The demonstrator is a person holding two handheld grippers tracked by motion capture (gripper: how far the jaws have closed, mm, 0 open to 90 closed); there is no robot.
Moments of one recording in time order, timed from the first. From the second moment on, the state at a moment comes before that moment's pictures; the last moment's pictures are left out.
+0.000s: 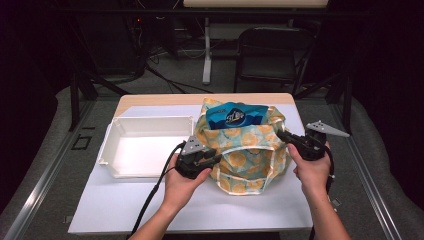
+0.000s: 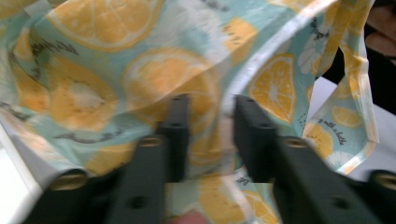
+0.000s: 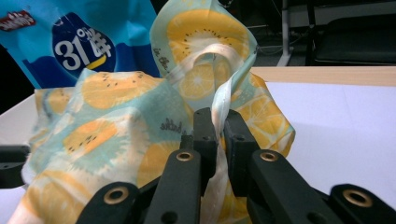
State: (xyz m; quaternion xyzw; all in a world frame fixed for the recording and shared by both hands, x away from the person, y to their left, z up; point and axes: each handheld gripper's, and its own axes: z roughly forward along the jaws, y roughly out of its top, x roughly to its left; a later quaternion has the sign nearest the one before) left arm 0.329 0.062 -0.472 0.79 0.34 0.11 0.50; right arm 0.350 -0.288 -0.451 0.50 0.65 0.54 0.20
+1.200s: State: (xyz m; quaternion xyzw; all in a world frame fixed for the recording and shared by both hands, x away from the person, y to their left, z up) left arm 0.328 0.059 -0.475 0.78 0.35 0.19 0.48; right arm 0.332 -0.280 -0.457 0.47 0.65 0.56 0.21
